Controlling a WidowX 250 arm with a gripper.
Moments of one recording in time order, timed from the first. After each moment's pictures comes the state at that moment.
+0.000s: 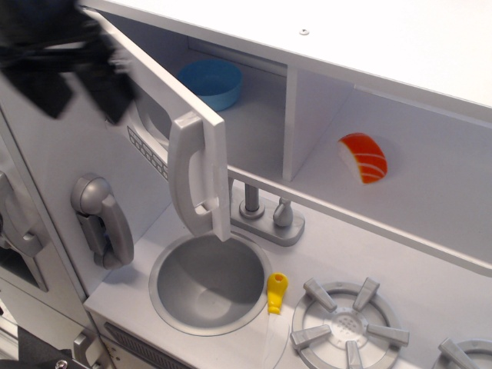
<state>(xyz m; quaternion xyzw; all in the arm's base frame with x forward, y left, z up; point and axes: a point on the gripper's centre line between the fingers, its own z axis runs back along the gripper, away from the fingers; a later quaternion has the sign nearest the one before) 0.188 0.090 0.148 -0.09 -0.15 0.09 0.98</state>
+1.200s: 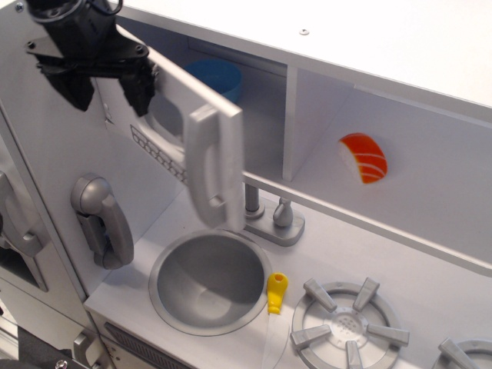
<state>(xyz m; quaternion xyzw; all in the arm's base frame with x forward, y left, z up) 0.267 0.108 0.099 -0.01 -0.17 0.14 0.98</state>
